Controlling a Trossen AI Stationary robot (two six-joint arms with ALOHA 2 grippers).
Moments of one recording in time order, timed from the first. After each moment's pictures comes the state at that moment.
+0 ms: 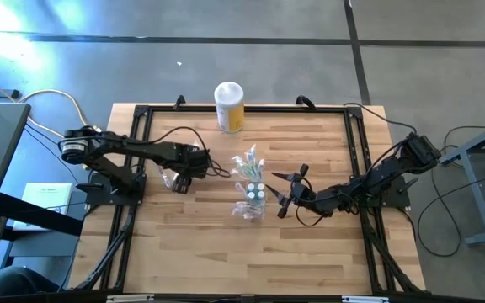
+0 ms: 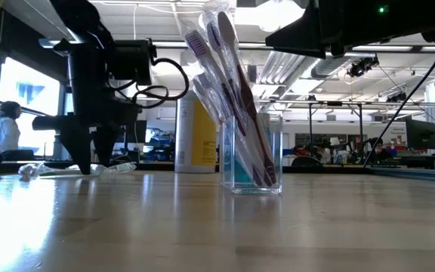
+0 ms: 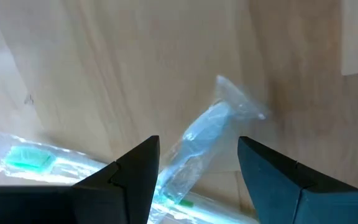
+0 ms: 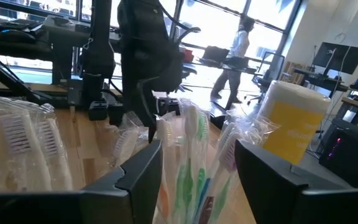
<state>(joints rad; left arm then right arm) 0.18 1.46 0.75 -0.67 -0.18 0.41 0.43 1.51 0.52 1.00 0.91 -0.18</state>
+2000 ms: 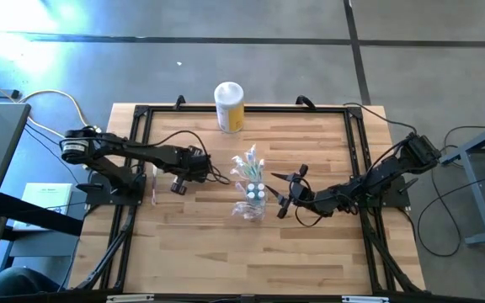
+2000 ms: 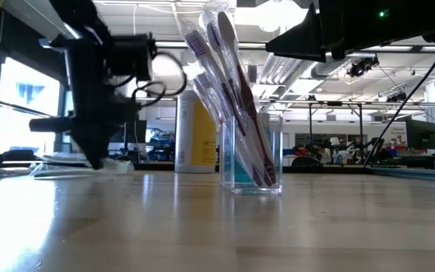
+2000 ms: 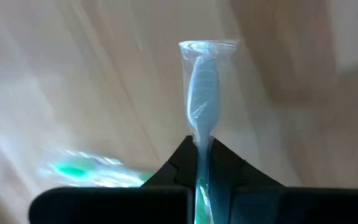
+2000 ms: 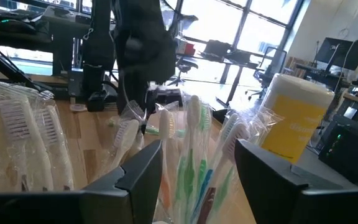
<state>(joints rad) 0.12 1.46 0.76 -0.67 -0.27 0.49 0.42 1.51 0.52 0.95 0.91 -0.15</state>
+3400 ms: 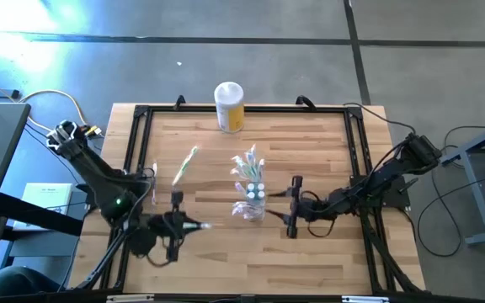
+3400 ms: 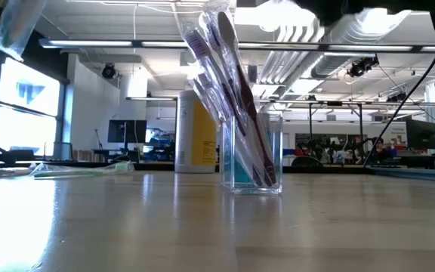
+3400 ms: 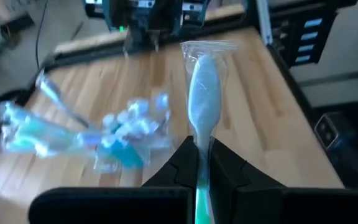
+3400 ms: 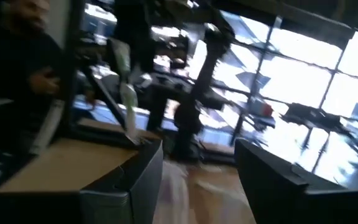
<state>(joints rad) -0.80 1.23 1.05 -0.39 -0.77 -0.29 0.49 1.51 0.52 1.18 0.56 -0.30</state>
